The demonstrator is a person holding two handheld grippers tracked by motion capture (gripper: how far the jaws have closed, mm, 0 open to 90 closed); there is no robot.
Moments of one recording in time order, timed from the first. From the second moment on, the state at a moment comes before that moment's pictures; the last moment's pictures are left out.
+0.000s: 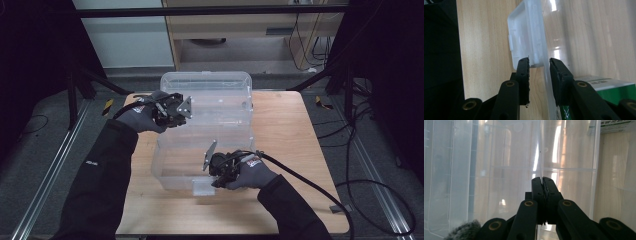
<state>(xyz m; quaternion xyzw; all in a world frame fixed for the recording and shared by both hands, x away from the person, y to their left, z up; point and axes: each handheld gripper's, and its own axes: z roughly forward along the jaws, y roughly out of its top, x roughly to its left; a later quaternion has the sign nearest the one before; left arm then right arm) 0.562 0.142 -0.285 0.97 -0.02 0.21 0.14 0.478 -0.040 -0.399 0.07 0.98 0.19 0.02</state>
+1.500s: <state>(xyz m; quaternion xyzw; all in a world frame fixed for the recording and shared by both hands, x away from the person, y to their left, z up) 0.503 0.158 -0.305 0.97 -0.01 0.20 0.17 0.468 -0.051 -0.397 0.09 0.97 0.24 0.06</state>
